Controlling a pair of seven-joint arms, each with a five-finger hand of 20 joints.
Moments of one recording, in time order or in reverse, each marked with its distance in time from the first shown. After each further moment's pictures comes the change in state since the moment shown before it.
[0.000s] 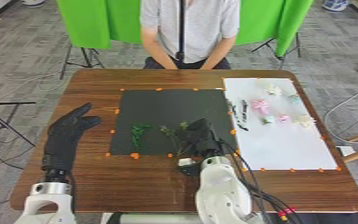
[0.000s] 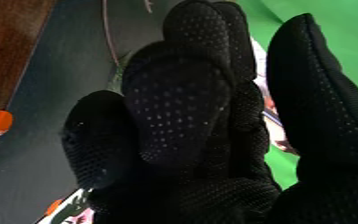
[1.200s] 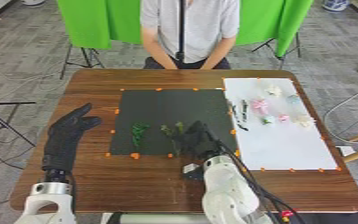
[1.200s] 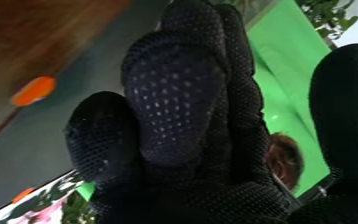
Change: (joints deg) left arm 0.0 0.0 0.0 0.0 -0.1 0.0 -0.3; right arm -0.9 0.6 2.2 -2.1 -10.1 -14.0 -1.6
